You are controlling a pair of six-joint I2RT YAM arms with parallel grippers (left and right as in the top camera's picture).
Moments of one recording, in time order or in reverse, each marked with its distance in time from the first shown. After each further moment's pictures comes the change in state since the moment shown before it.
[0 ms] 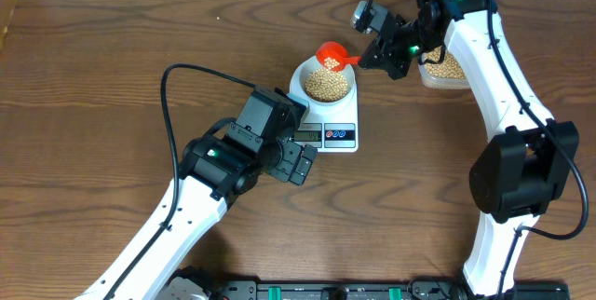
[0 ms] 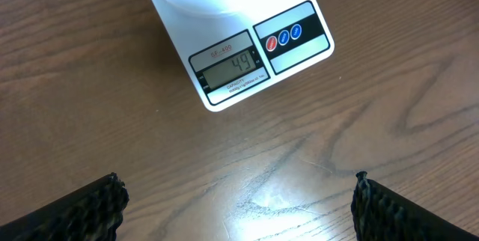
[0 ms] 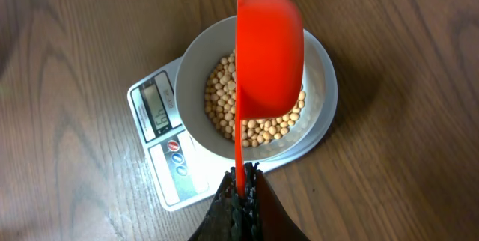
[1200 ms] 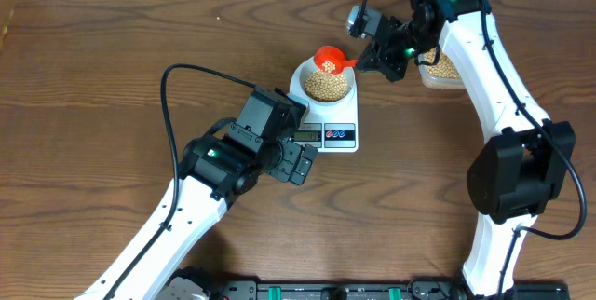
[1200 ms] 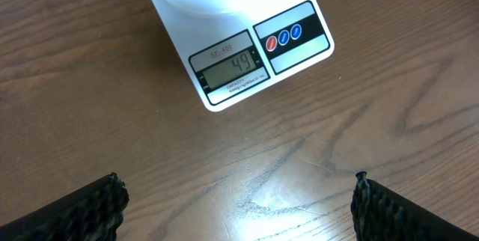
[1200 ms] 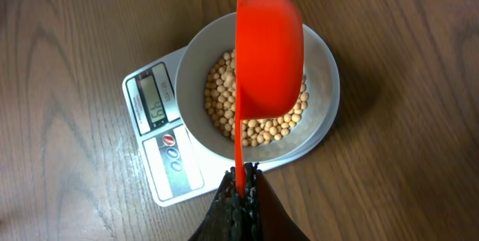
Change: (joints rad) left arm 0.000 0.000 0.000 0.000 0.000 0.000; right arm 0.021 0.000 0.000 -0.004 0.035 -0.050
